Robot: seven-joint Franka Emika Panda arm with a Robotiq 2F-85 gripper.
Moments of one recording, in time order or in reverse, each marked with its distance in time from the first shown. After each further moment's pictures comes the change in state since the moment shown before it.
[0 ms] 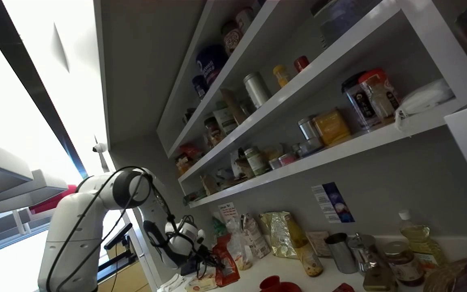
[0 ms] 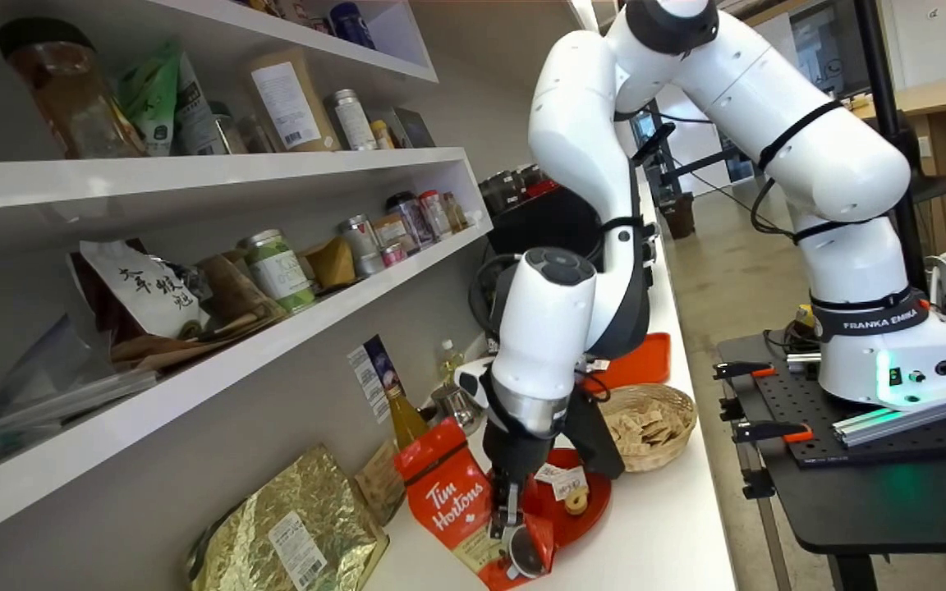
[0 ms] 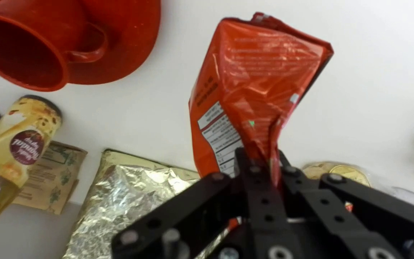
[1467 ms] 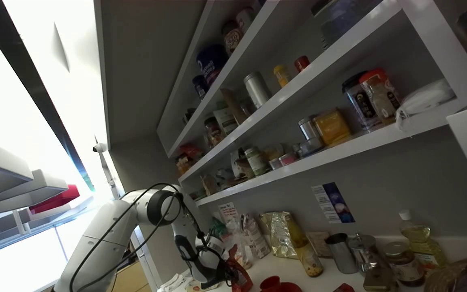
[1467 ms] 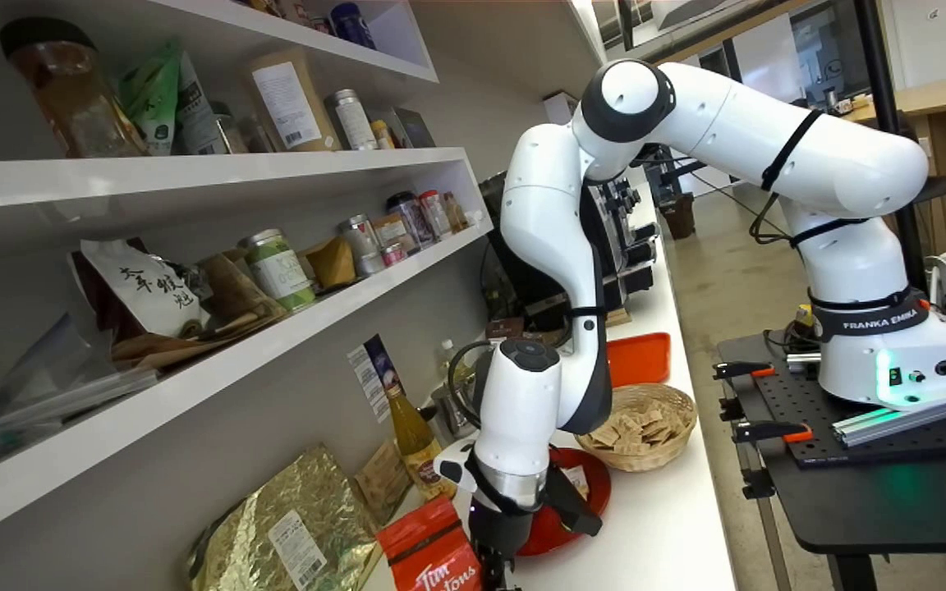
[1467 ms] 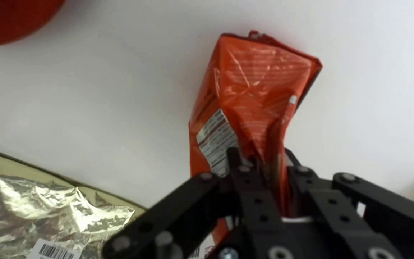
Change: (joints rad) arm 0.196 0.311 -0.285 0.274 -0.157 0.248 -0.228
